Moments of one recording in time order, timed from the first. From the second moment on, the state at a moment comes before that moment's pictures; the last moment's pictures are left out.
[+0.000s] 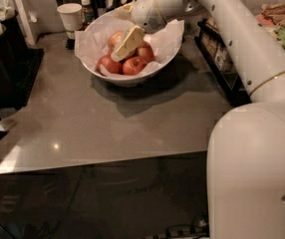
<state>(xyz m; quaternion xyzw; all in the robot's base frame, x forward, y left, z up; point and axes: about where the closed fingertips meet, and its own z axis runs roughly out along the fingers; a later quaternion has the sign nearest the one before) 0.710 0.058 0.944 -0.66 0.56 0.27 0.42</state>
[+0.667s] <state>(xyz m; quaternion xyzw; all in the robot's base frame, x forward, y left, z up) 0.723 0.057 0.906 -0.65 0.57 0.29 0.40</state>
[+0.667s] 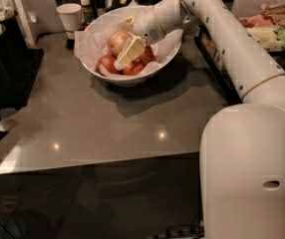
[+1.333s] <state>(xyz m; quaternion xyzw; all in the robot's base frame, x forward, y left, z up) 0.726 0.061 0.895 -0.65 0.57 0.30 0.40</state>
